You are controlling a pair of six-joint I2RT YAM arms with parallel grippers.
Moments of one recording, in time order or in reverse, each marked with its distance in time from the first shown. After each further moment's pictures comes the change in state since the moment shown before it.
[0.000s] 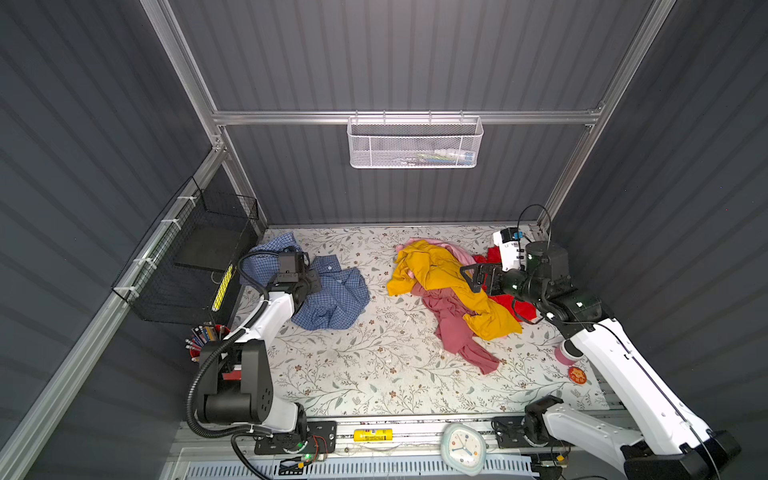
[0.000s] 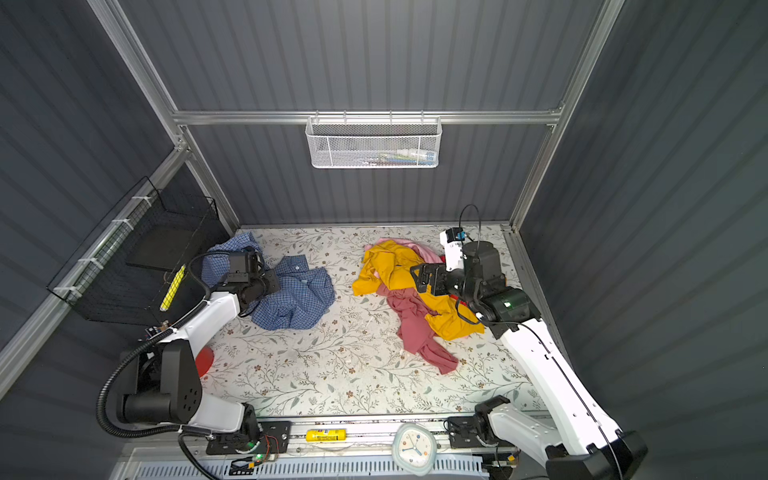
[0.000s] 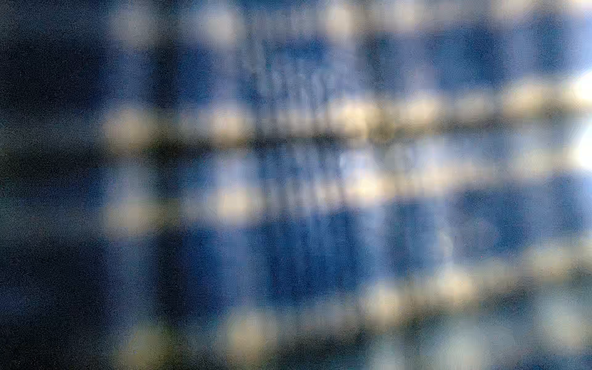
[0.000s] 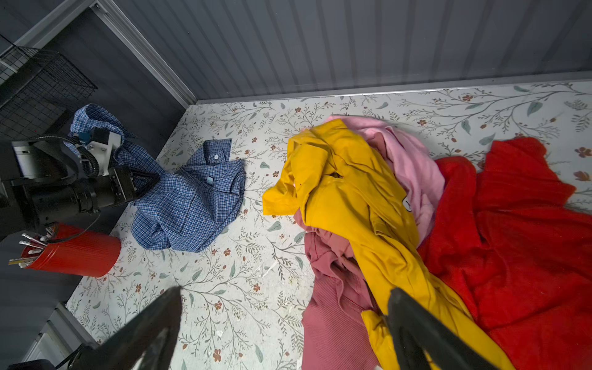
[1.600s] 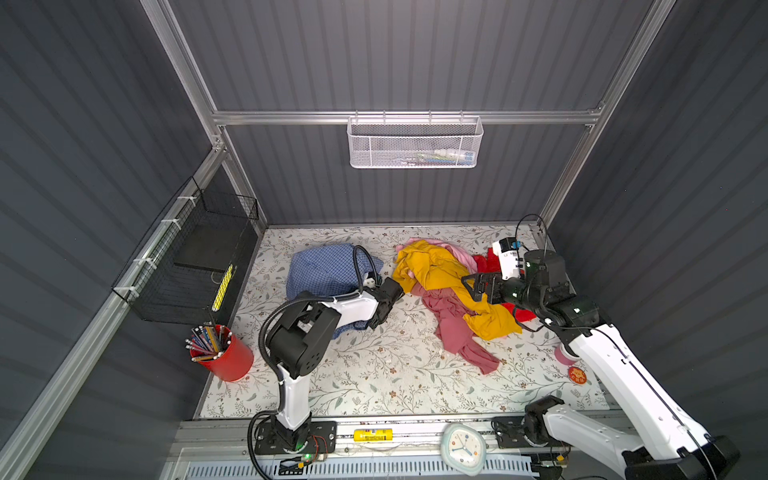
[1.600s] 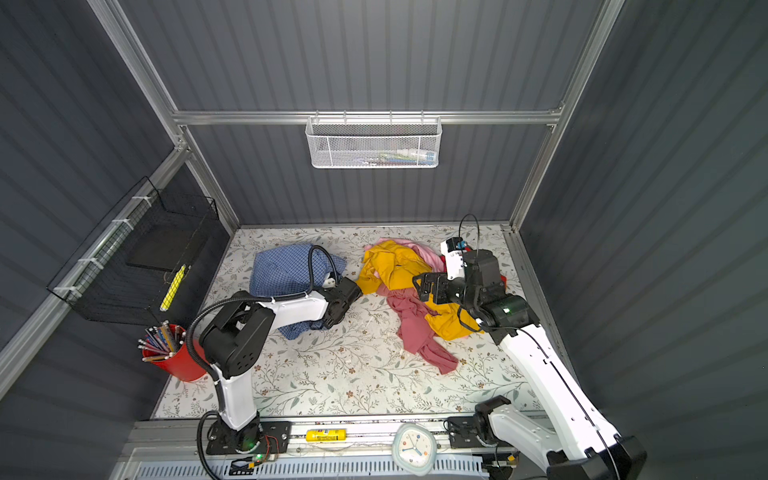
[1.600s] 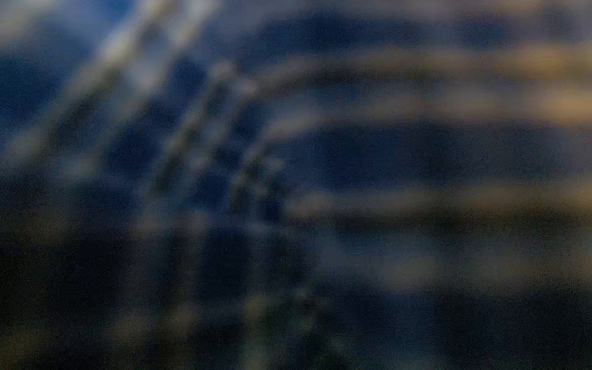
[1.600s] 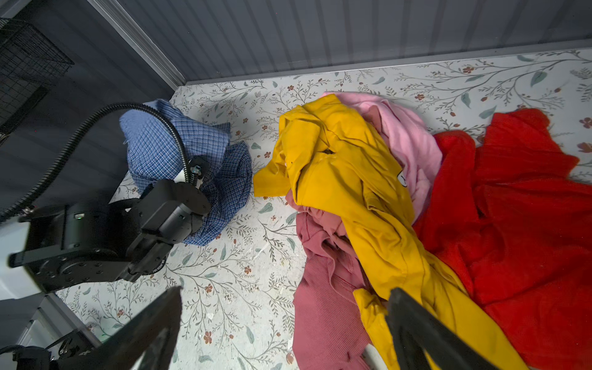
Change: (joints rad) left arm -0.637 0.452 0.197 -0.352 -0.975 0.190; right arm -0.021 -0.035 -0.084 -0.005 -0.018 -0.021
